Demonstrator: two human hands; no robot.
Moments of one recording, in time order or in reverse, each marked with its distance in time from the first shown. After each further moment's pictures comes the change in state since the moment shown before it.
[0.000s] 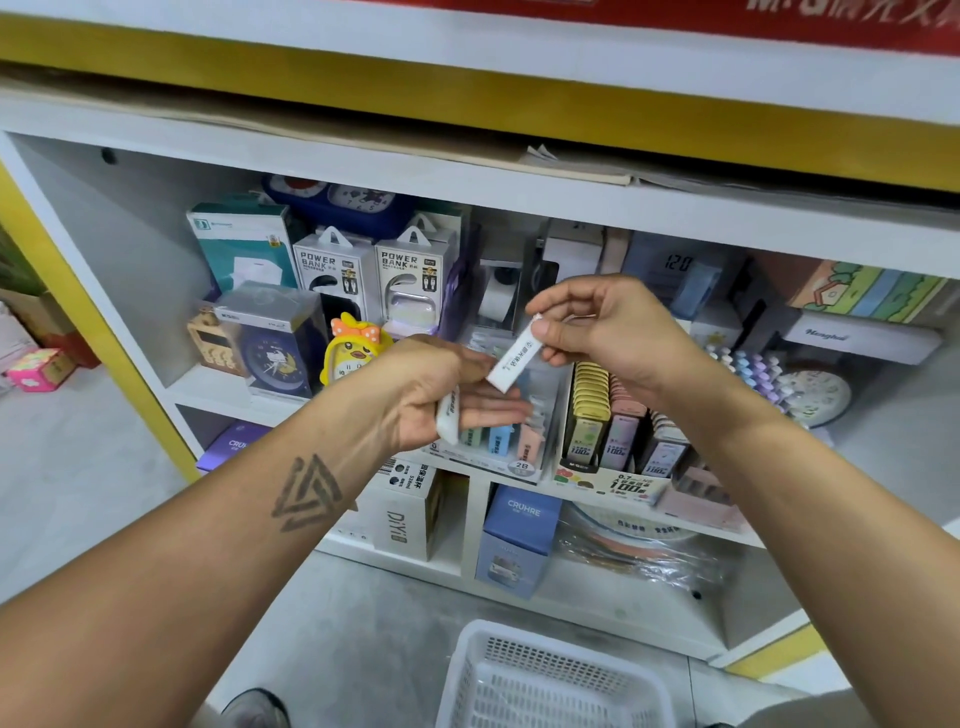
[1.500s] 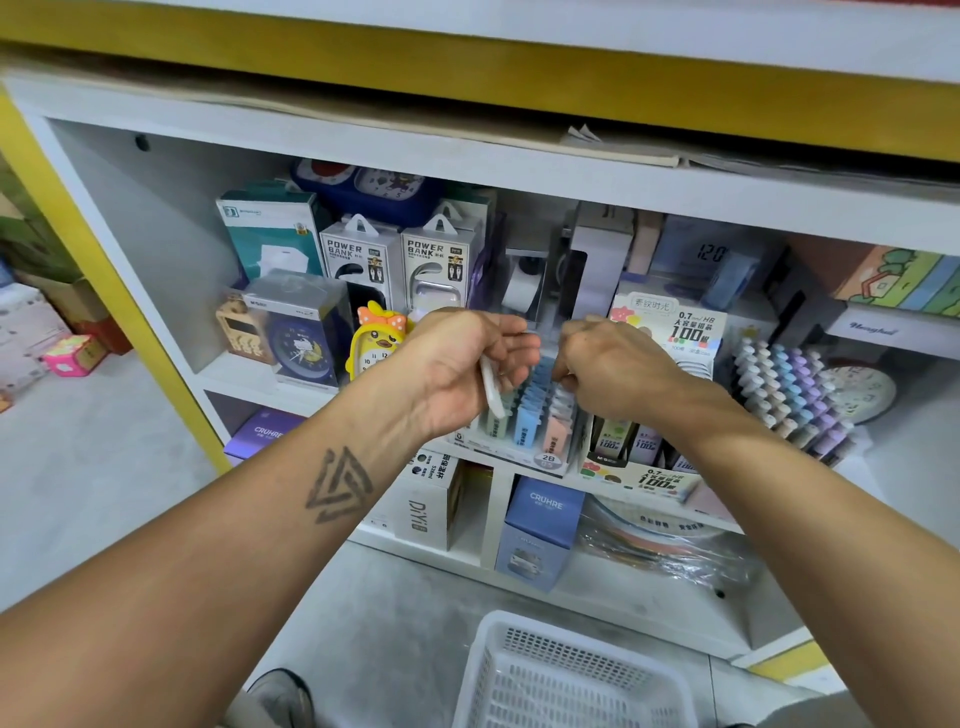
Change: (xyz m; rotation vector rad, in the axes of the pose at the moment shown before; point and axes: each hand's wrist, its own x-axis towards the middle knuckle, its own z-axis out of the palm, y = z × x) left_hand -0.001 0.003 0.001 -0.080 0.084 0.186; right_hand 0.014 0.038 0.022 -1.362 -0.129 -0.202
